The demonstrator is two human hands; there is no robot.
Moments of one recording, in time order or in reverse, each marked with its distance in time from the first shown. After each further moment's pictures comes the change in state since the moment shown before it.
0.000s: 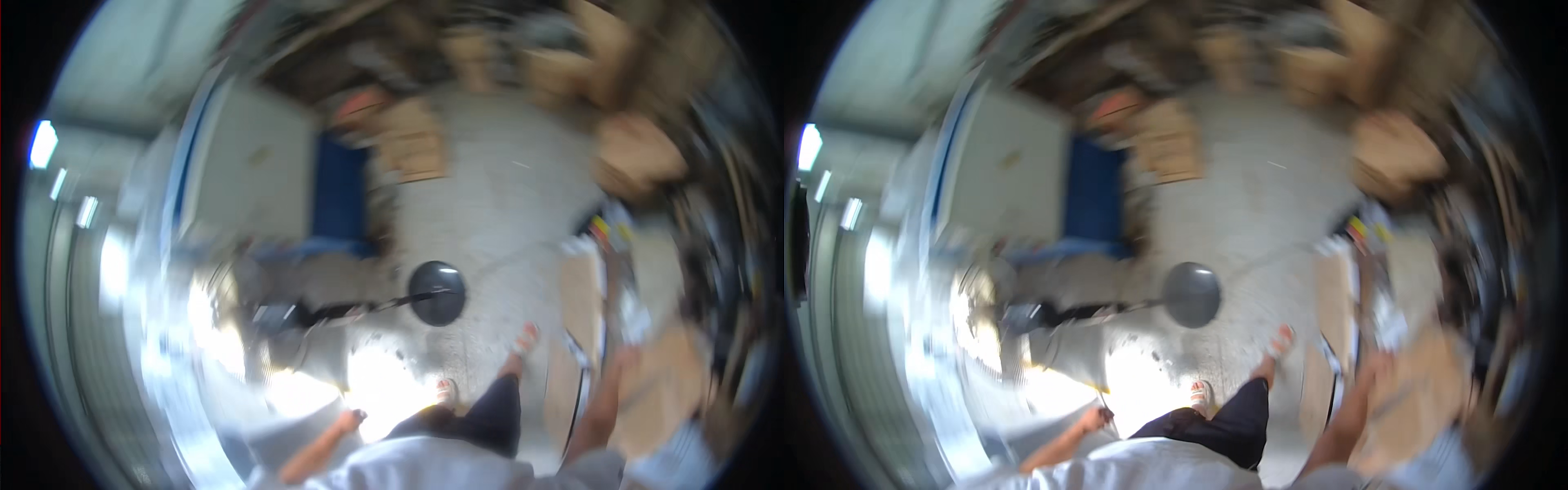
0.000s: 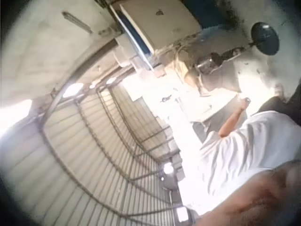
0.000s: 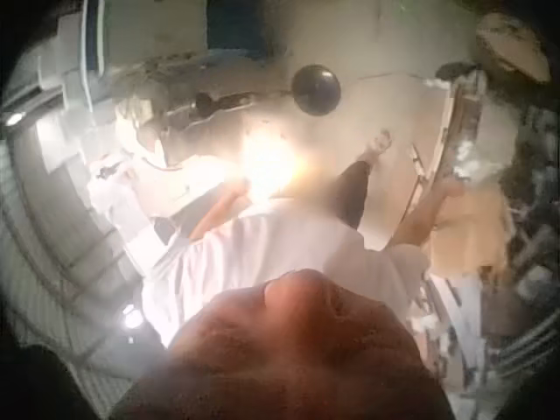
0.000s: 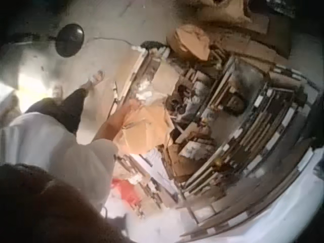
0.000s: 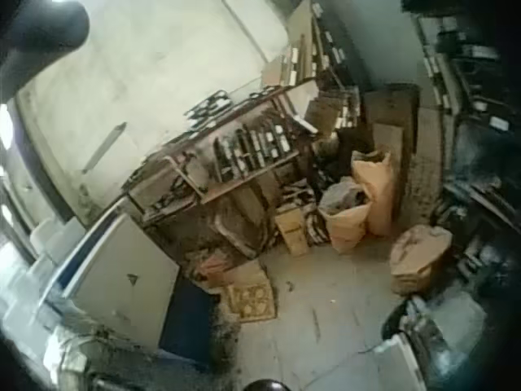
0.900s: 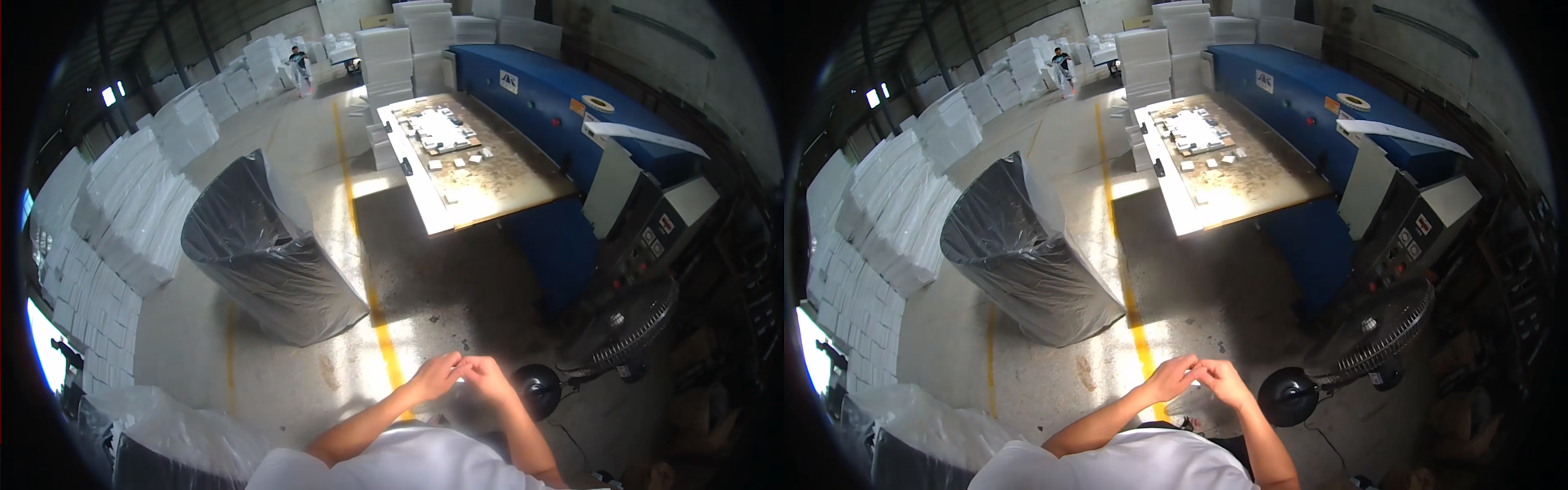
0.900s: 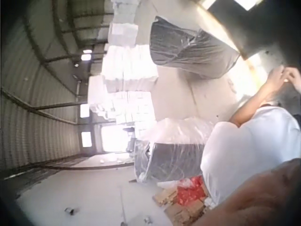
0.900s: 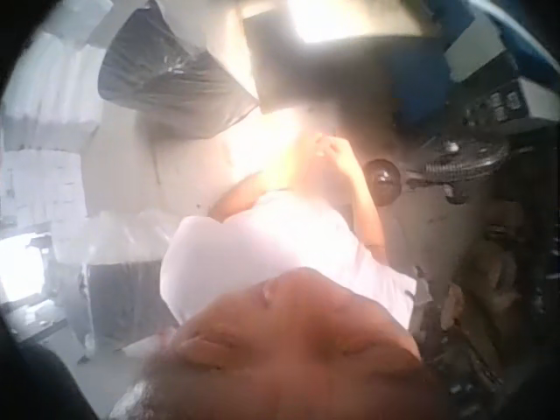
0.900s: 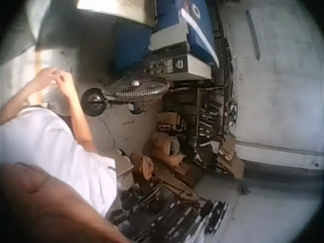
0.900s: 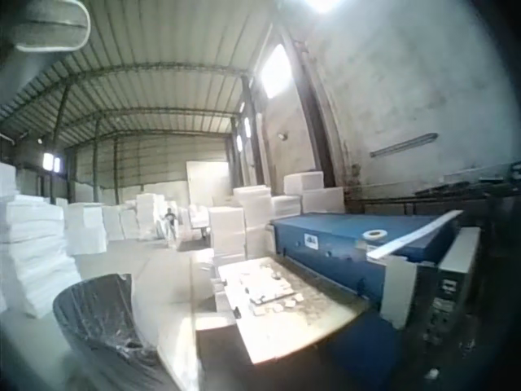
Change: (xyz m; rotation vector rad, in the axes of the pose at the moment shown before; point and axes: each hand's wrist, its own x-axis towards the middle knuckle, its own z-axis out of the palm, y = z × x) left_hand -0.232 -0.257 0.005 -0.880 1.294 0.099; right_hand -0.911 -0.340 -0.595 0.644 -0.844 -2.279
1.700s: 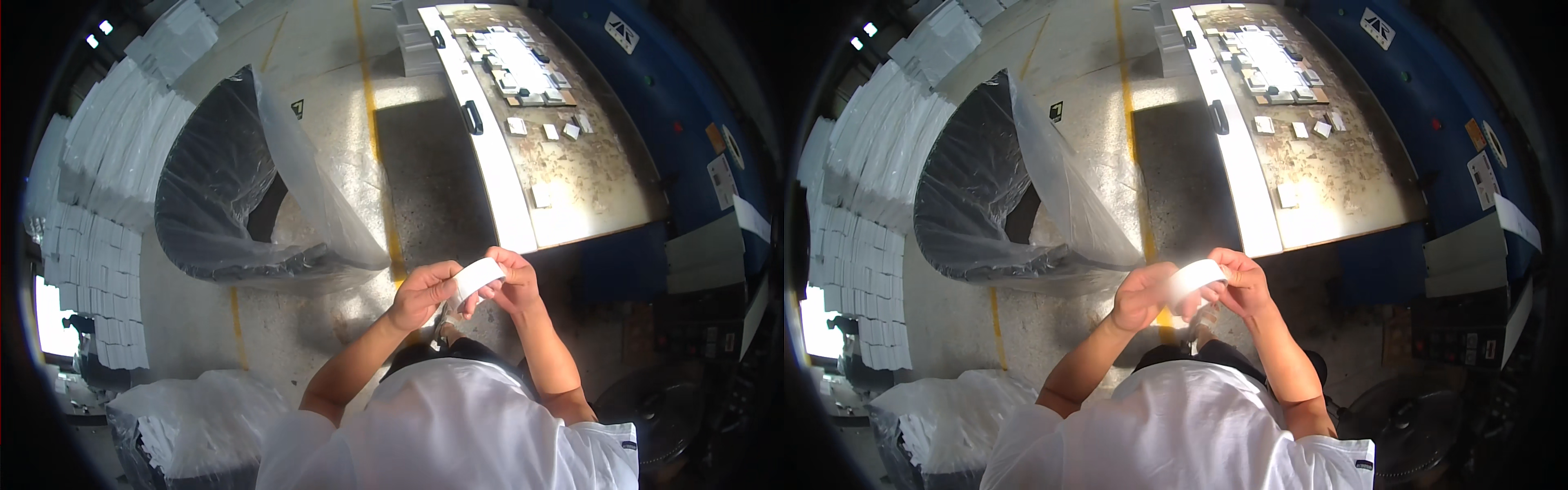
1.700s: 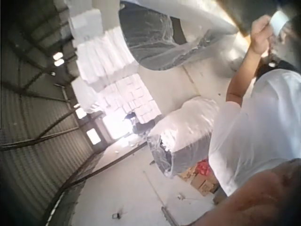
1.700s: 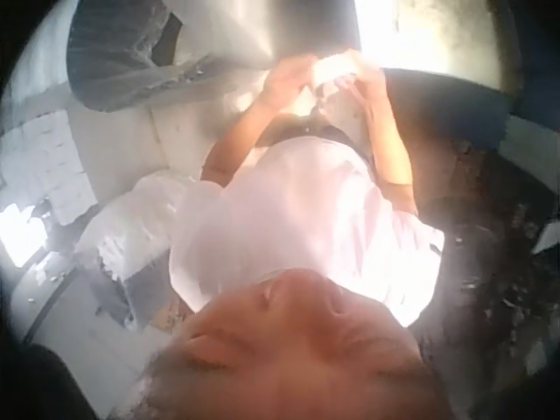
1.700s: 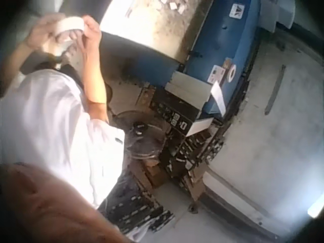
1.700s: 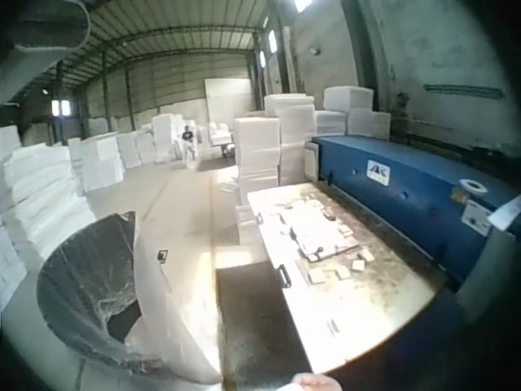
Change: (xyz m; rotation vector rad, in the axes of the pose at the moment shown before) left_hand 0.228 -0.198 -0.320 -1.359 0.065 0.187; right_hand 0.491 -0.032 0.018 1.248 -0.475 0.014
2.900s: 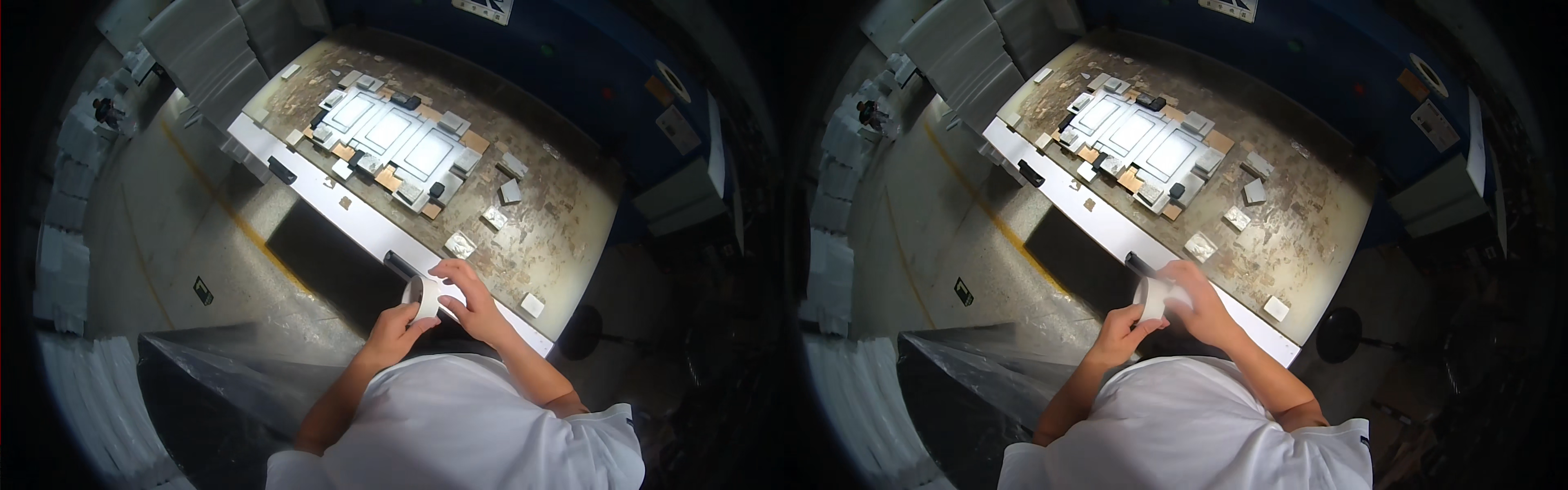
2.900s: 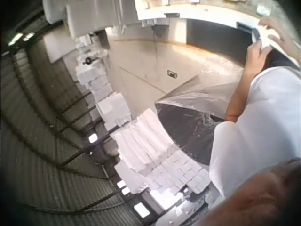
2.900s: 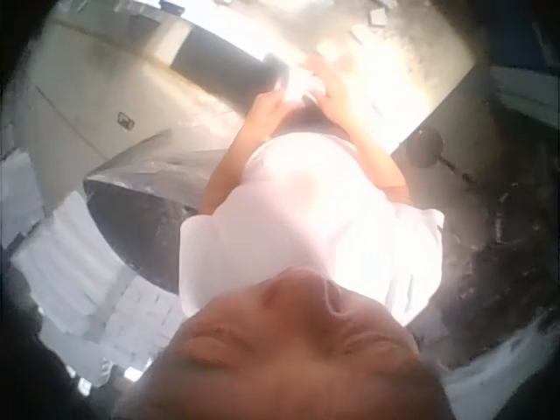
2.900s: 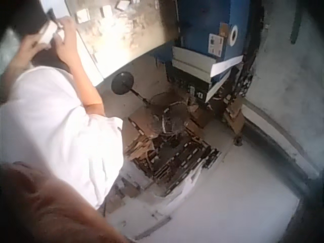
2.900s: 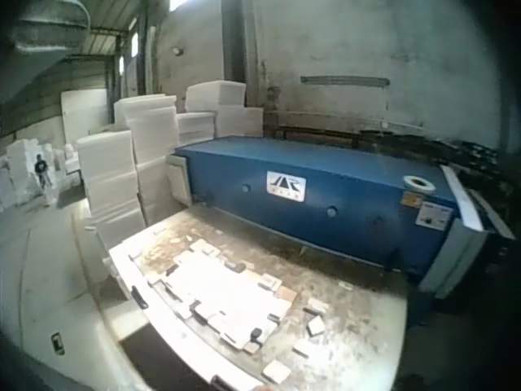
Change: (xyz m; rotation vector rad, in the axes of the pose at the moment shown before) left_hand 0.417 0.066 -0.269 0.791 -0.426 -0.371; right_hand 0.293 -0.180 -0.146 -1.427 0.938 -0.483
